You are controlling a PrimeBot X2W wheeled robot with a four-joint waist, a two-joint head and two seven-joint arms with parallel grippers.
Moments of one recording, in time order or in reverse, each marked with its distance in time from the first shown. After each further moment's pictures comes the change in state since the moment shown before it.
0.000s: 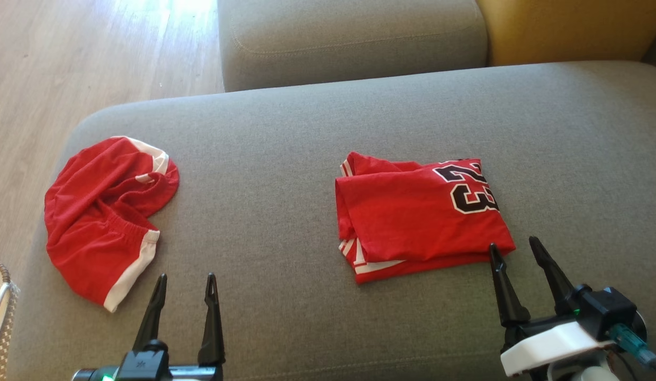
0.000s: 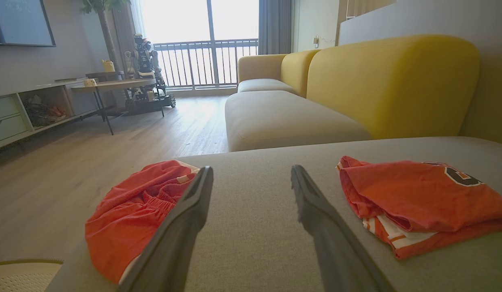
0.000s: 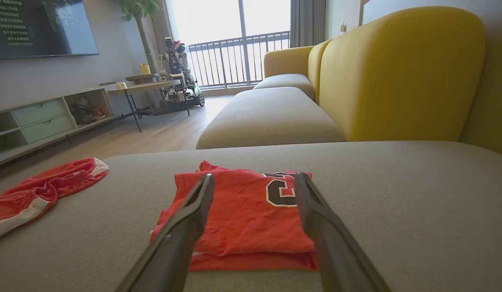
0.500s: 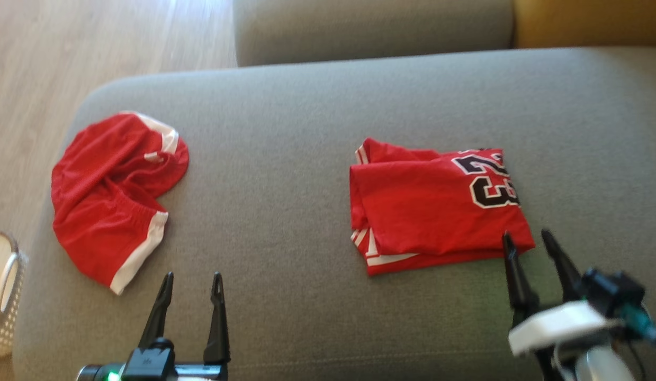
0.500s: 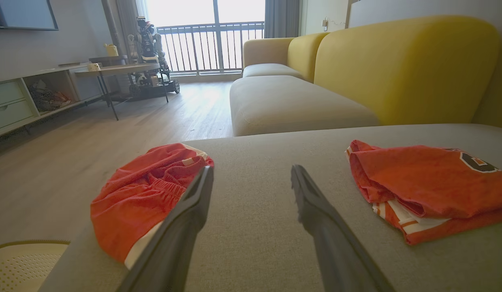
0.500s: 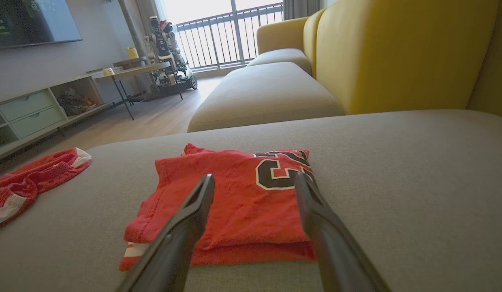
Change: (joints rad) left arm -0.004 -0.004 -0.010 0.008 0.007 -0.001 0.000; right arm -0.047 0.001 -0.043 0.090 0.022 0.000 0.000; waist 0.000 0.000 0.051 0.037
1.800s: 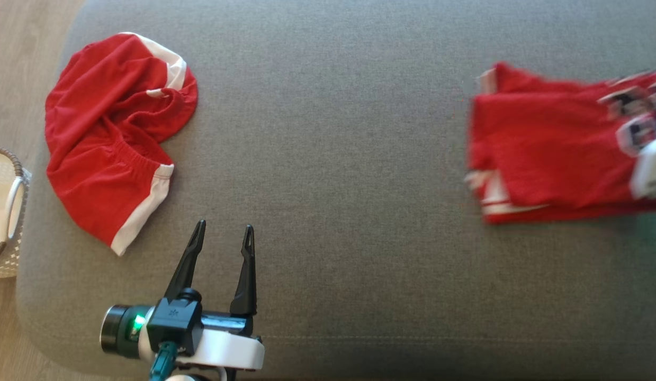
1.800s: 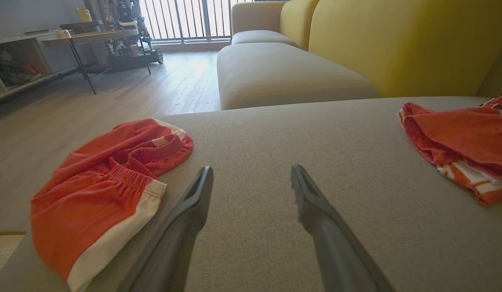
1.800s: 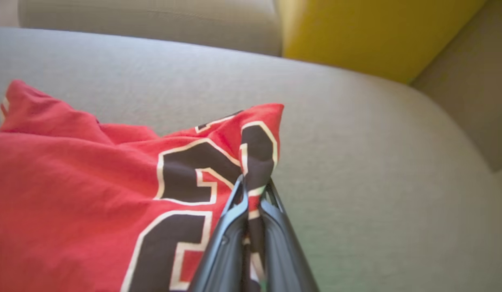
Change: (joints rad) left arm -0.193 -0.015 -0.072 0.069 -0.002 -0.043 0.000; right arm -0.806 -0.318 -0.170 0.806 -0.261 0.000 0.188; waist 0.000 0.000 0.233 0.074
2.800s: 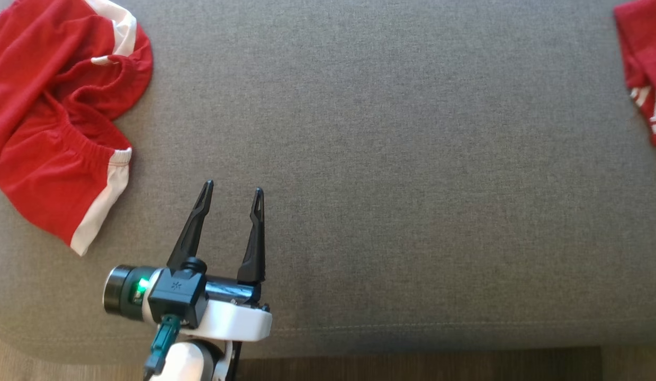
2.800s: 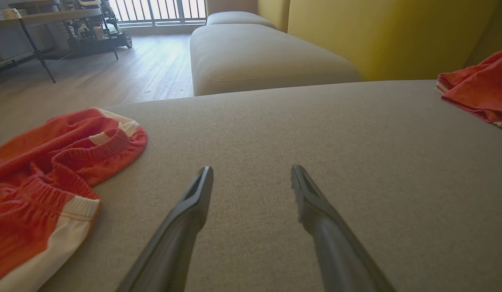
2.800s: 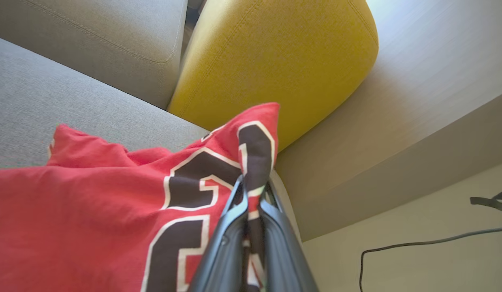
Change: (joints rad) left arm -0.105 -0.002 -0.021 -0.016 0.000 -0.018 -0.004; right arm -0.085 -0.194 -0.069 -0.364 -0.255 0.000 0.080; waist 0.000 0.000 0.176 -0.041
